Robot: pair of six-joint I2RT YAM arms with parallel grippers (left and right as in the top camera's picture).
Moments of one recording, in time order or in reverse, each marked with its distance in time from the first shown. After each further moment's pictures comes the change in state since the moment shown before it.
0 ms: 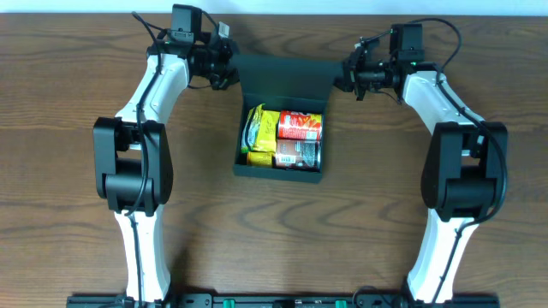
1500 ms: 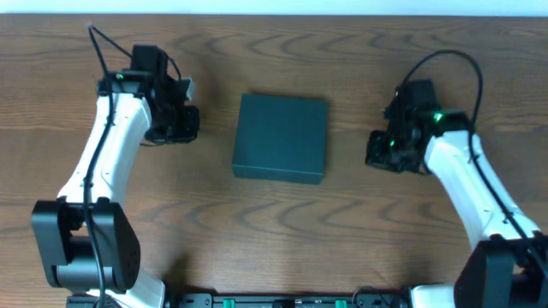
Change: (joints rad) left arm 0.076 -0.512 -0.472 -0.407 -0.572 0.650; right arm 0.066 -0.638 -0.545 -0.531 0.874 -0.618
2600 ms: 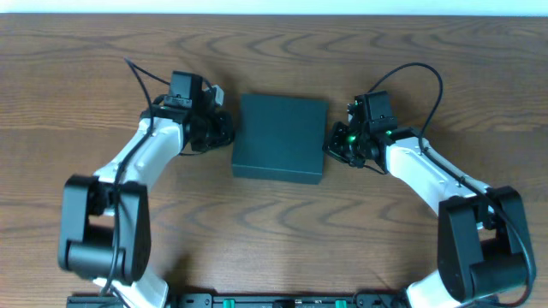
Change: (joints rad) left arm -0.124 0.071 -0.239 0.497 0.217 -0.343; right arm 0.148 0.164 -0.106 0.518 -0.197 0.402
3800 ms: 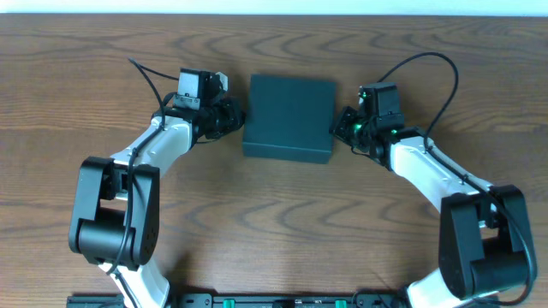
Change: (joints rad) left arm -0.030 0.073 -0.004 0.319 0.034 -0.202; right arm -0.043 0.007 -0.003 0.204 0.102 0.027
